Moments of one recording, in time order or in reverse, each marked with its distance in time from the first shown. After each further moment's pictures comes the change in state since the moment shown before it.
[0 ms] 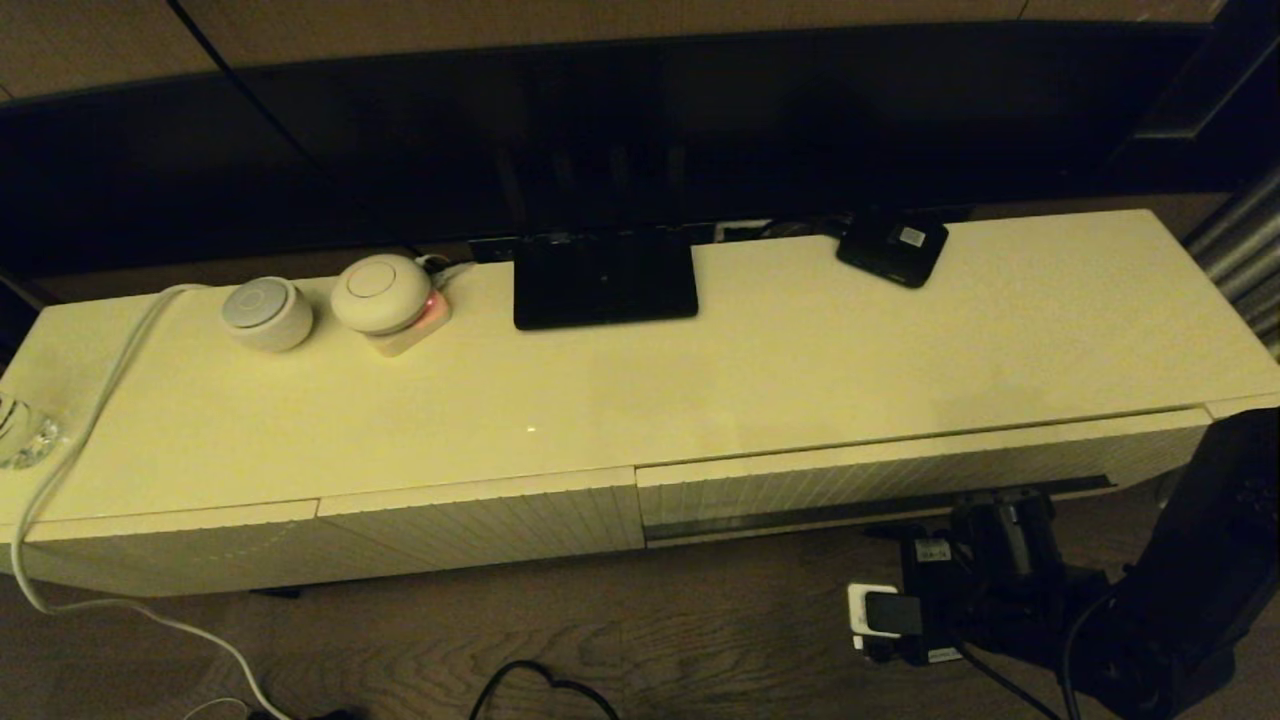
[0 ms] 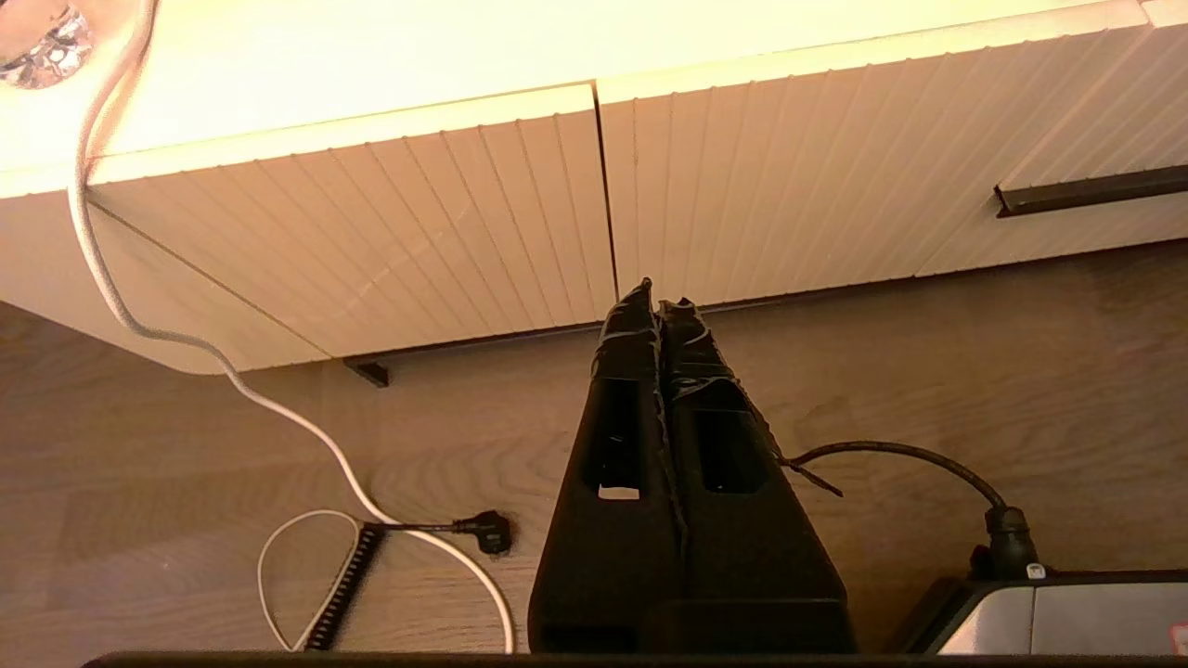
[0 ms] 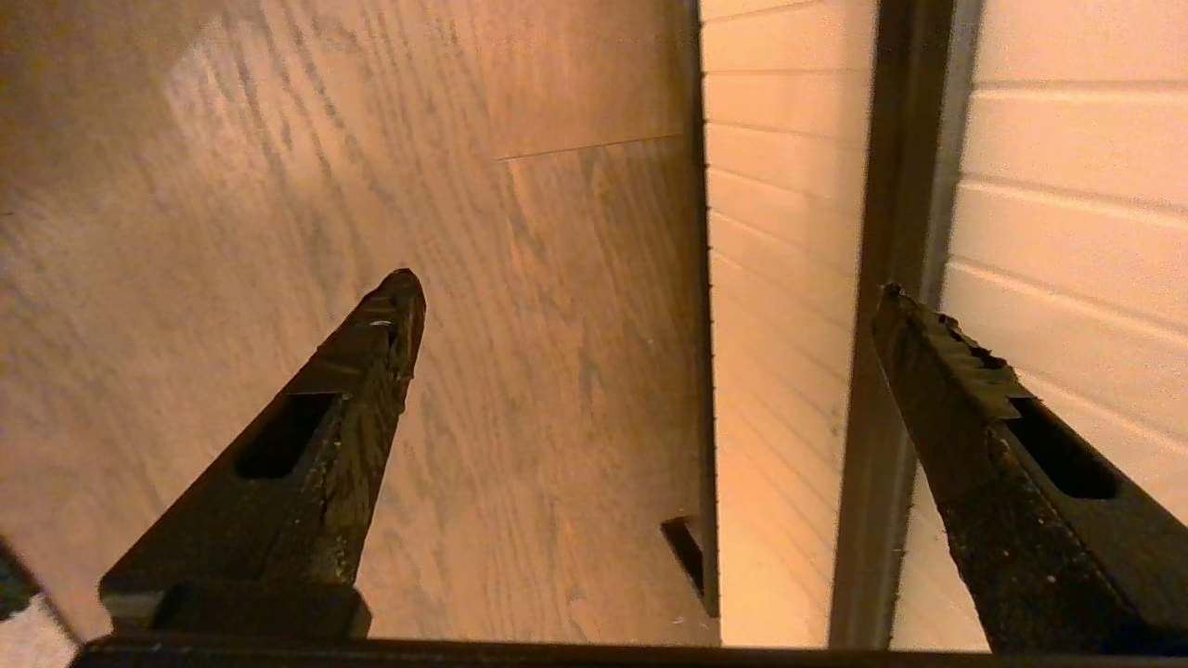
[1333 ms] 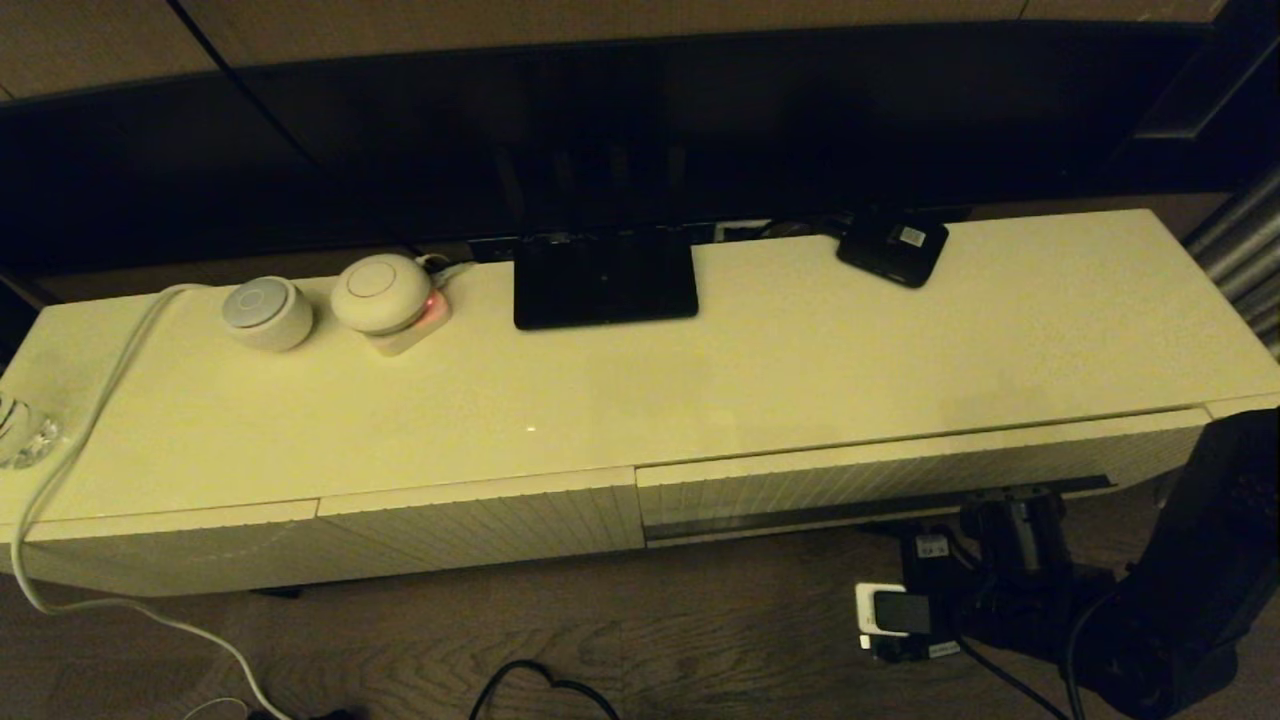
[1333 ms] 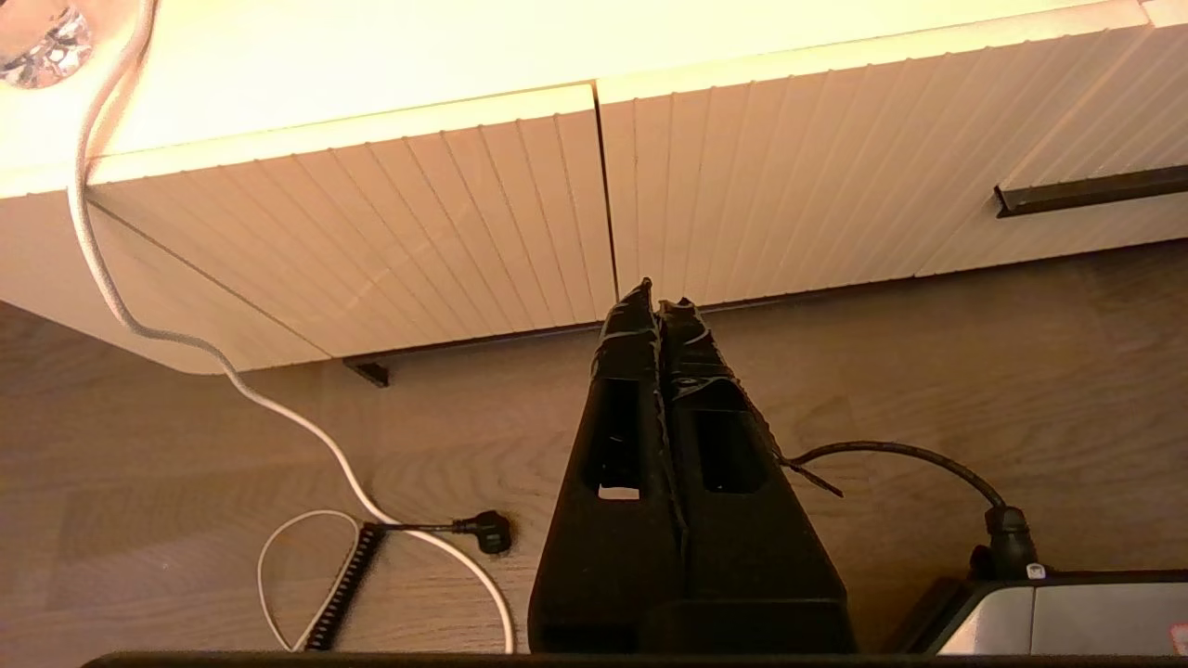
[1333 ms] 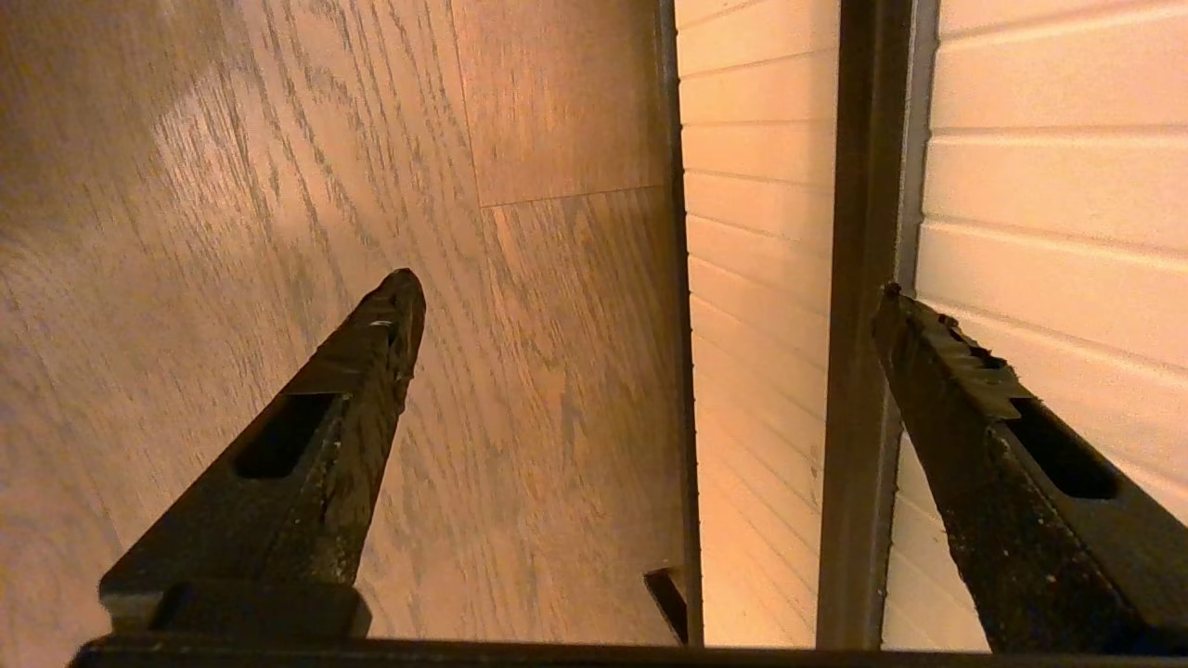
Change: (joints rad) left arm 0.000 0.000 0.000 0.000 0.000 0.000; right arm -0.033 0.014 0.005 -0.047 0.107 -0.034
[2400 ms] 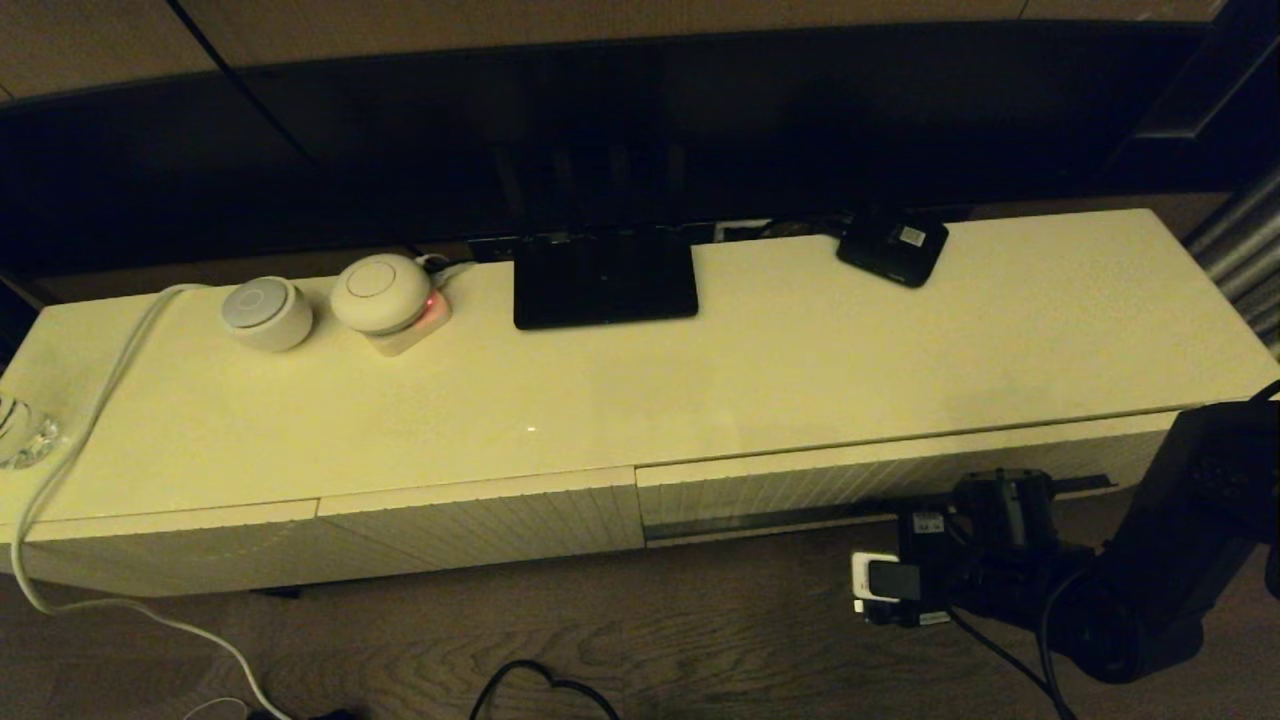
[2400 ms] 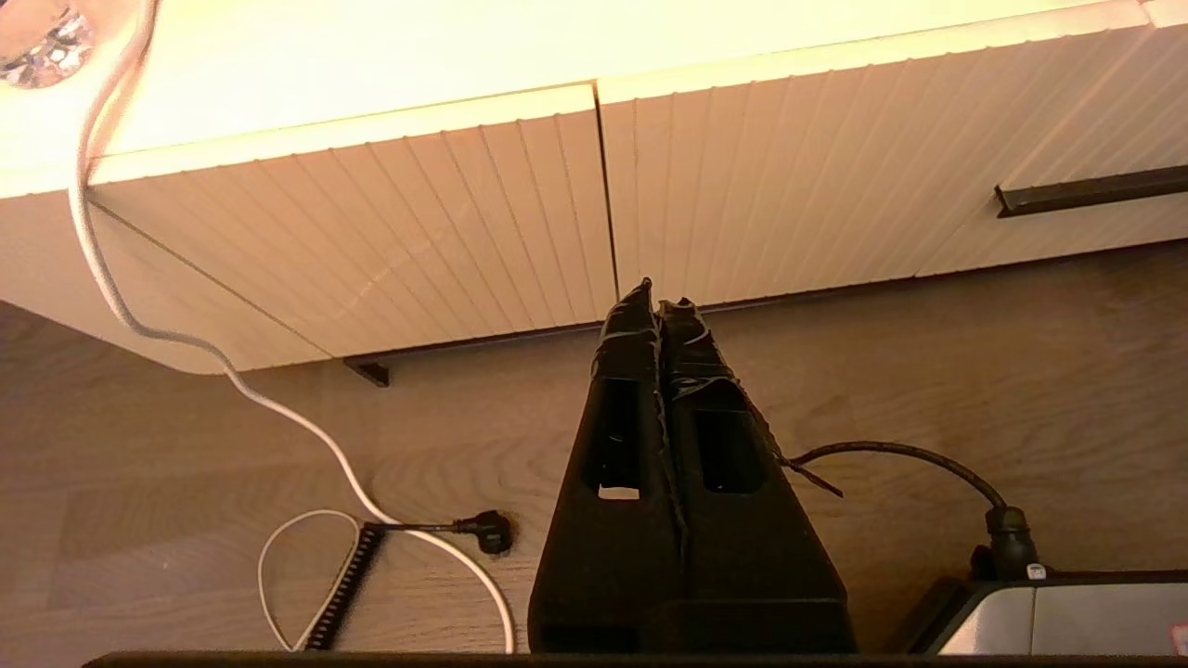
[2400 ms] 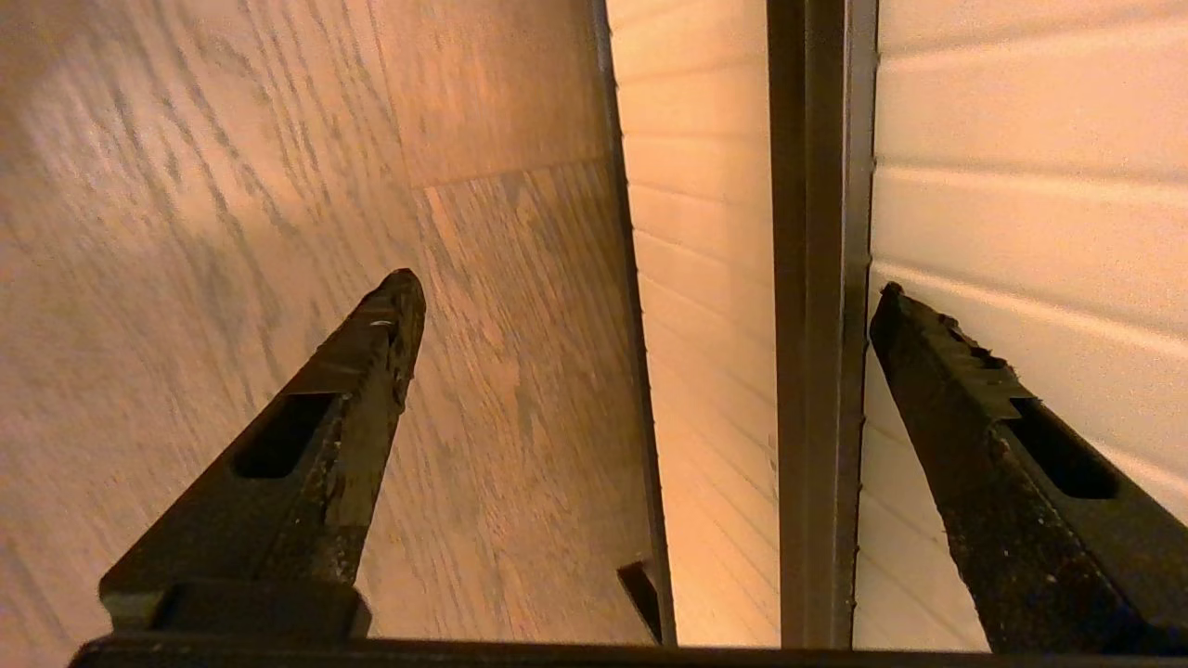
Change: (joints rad) left arm 0.000 0.000 0.000 0.000 0.000 0.000; right arm -0.050 0.069 -0.110 -0.002 0.001 -0.002
